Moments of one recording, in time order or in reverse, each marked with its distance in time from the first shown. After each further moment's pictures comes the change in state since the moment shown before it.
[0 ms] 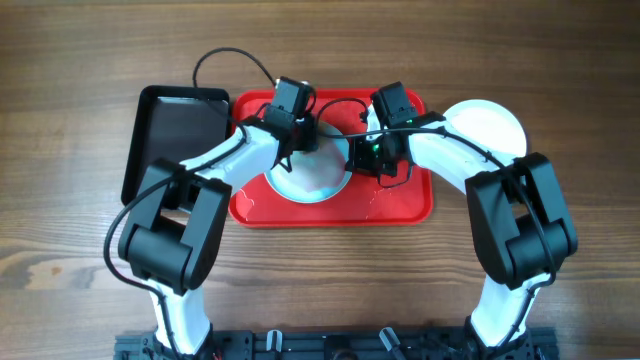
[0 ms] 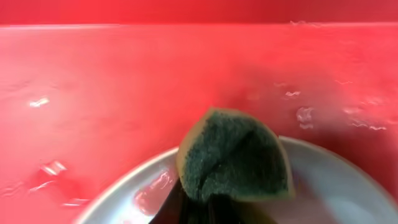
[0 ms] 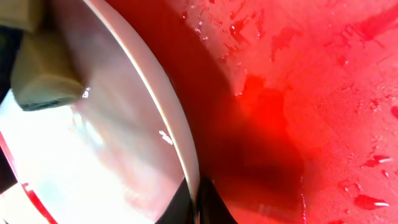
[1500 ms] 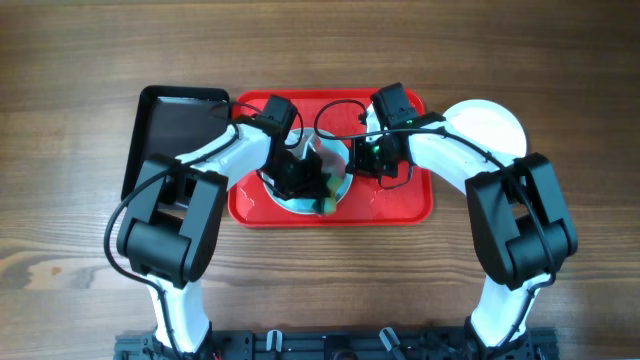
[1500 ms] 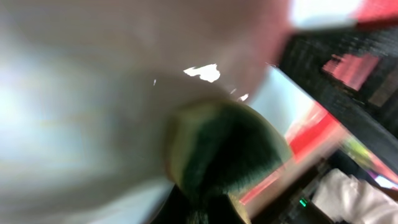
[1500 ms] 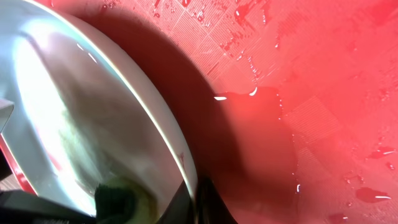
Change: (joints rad) left arm 0.039 0.024 -0.014 -0.415 0.747 -0.043; right arm 0.000 0.000 -0.002 -0.013 -0.008 -0.027
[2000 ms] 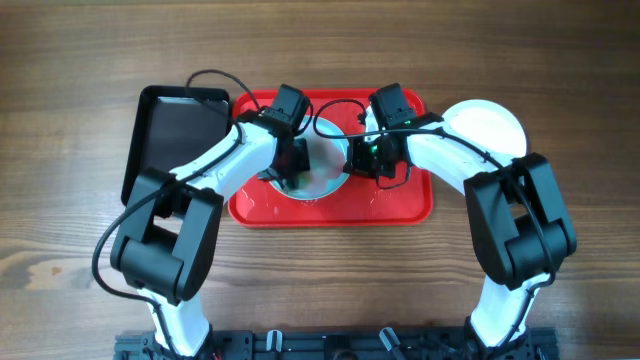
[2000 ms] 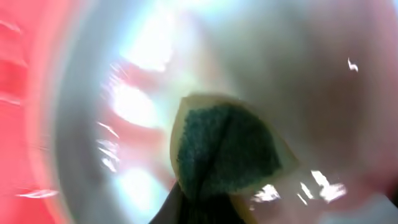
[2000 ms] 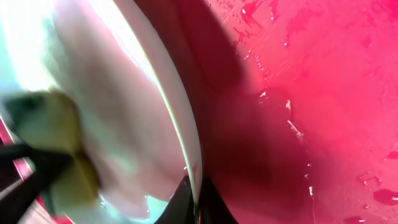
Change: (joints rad) left arm -0.045 -0.070 0.042 0.010 -0.692 -0.143; right arm 0.006 0.000 0.000 0.007 -0.001 0.040
